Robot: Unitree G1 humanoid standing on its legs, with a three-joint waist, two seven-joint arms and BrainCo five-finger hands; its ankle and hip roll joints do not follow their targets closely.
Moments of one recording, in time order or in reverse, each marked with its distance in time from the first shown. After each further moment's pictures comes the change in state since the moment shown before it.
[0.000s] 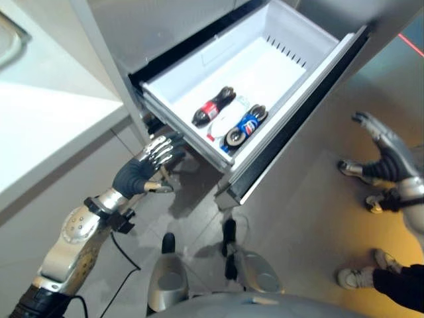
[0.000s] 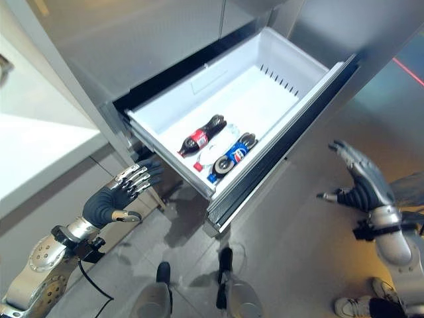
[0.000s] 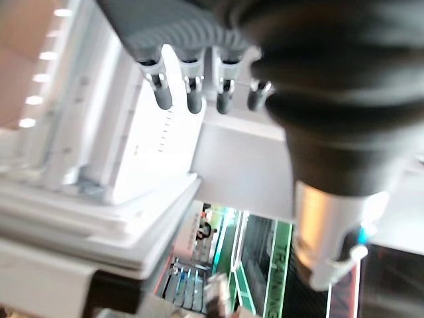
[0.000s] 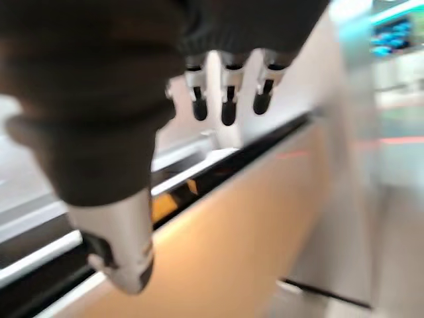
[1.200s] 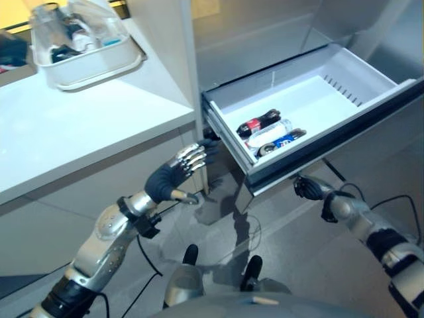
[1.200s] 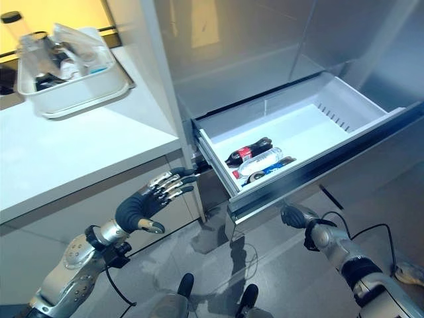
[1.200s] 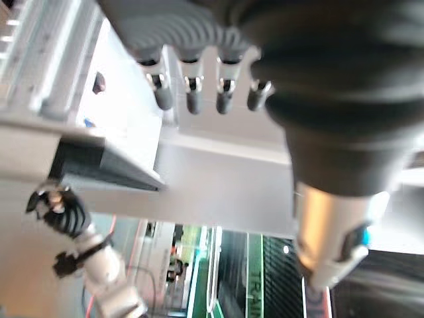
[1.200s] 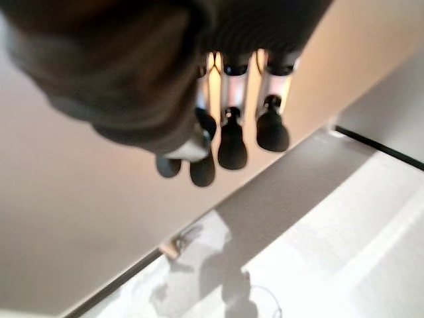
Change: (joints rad) left arm -0.141 -0.082 -0.224 -0.014 -0.030 0.005 -0.046; right arm -0.784 0.032 0.877 0.775 -0.080 0.116 0.122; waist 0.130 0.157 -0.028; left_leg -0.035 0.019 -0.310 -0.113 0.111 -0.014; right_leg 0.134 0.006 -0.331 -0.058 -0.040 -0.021
